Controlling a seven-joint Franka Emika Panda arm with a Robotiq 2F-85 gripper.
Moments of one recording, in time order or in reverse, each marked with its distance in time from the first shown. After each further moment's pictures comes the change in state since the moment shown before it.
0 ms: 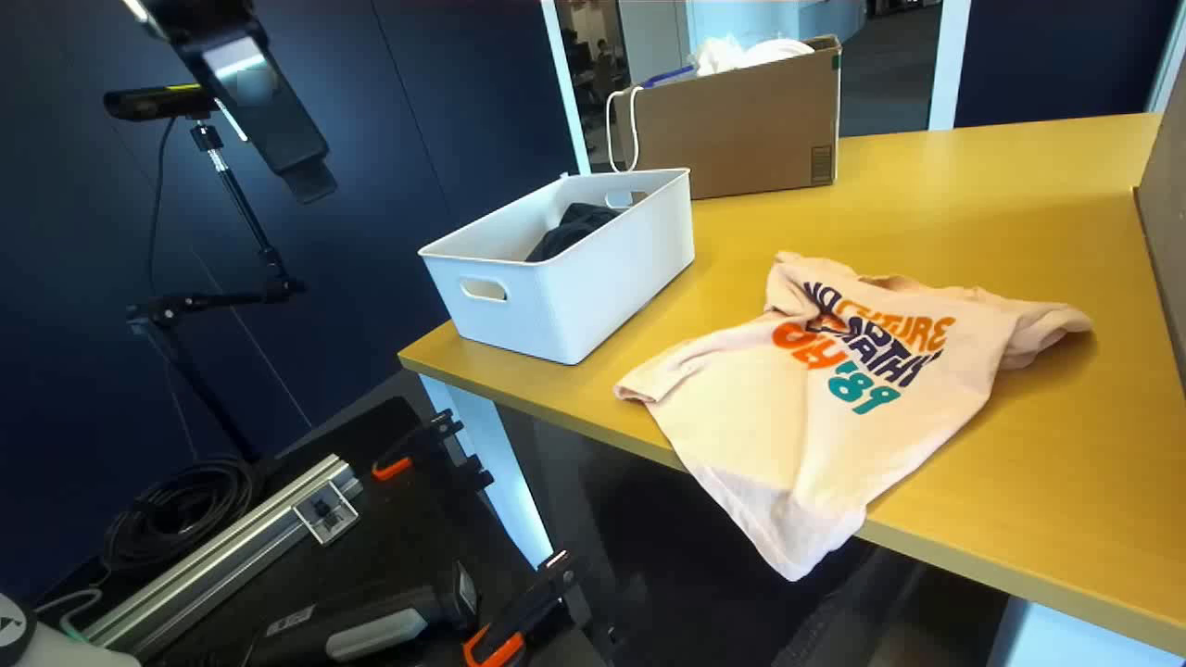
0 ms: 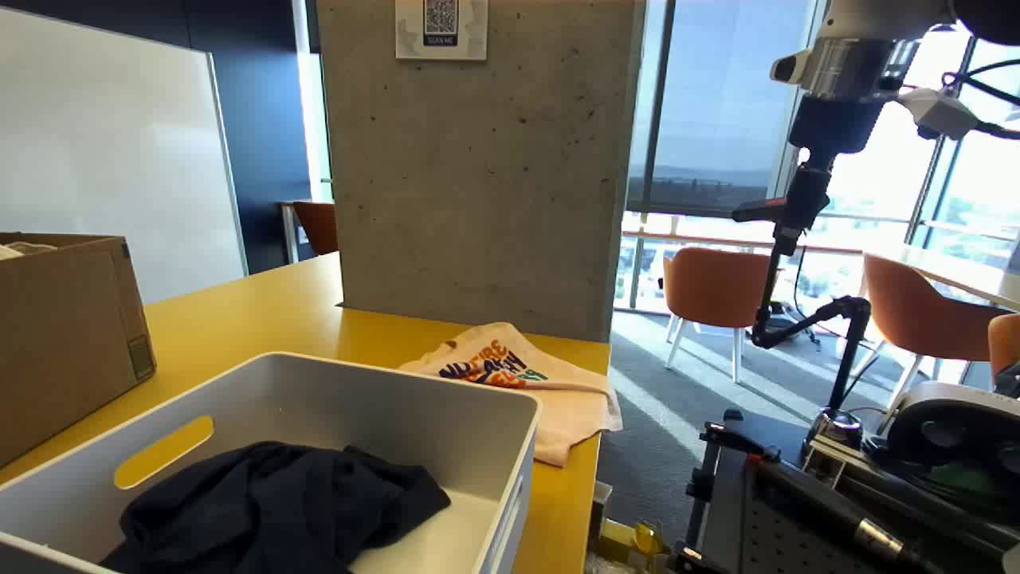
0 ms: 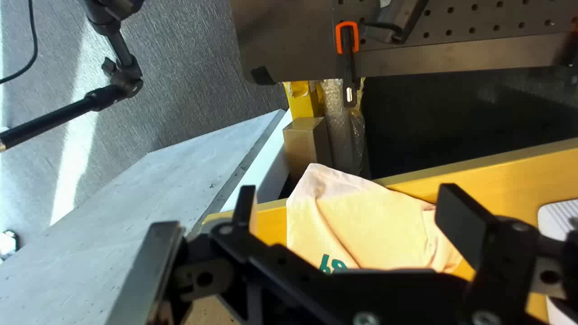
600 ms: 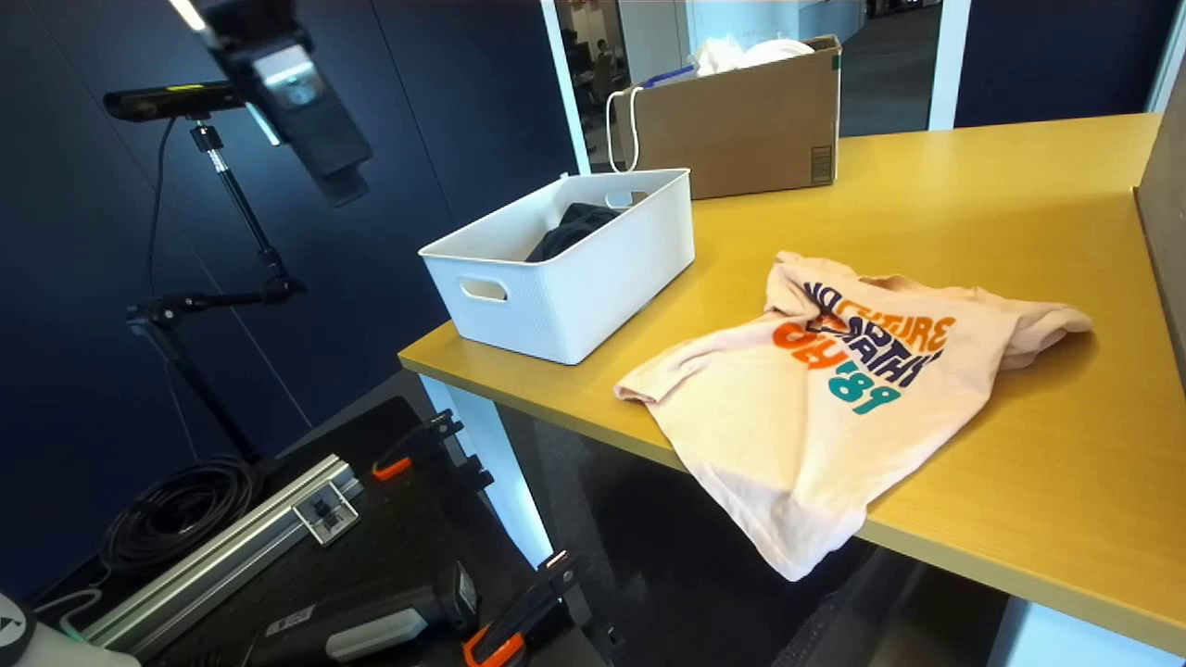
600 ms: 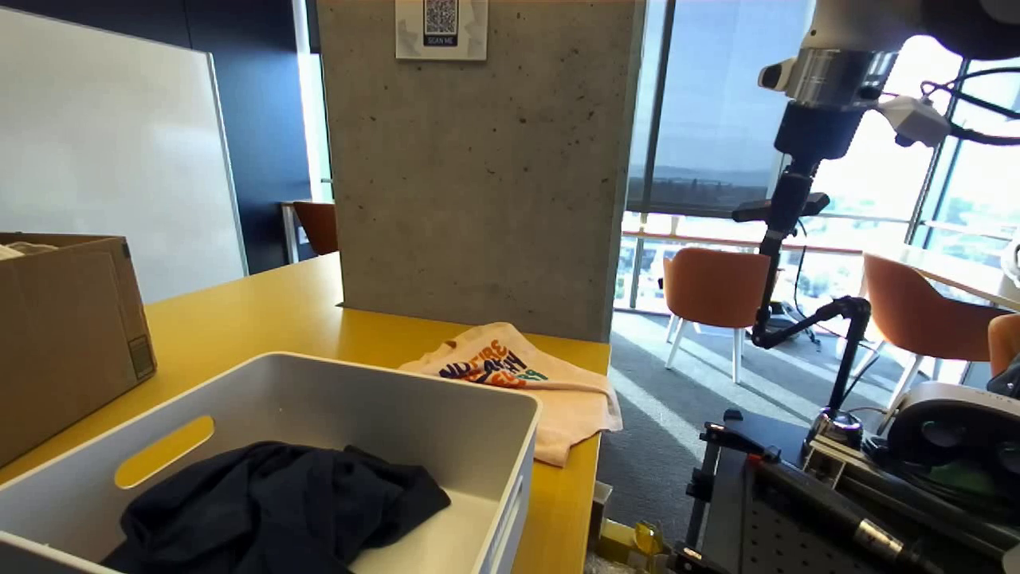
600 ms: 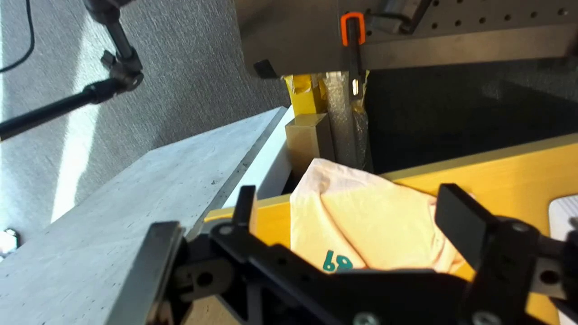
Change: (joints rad) arm -0.012 0.065 -0.016 0.018 -0.018 0.061 0.001
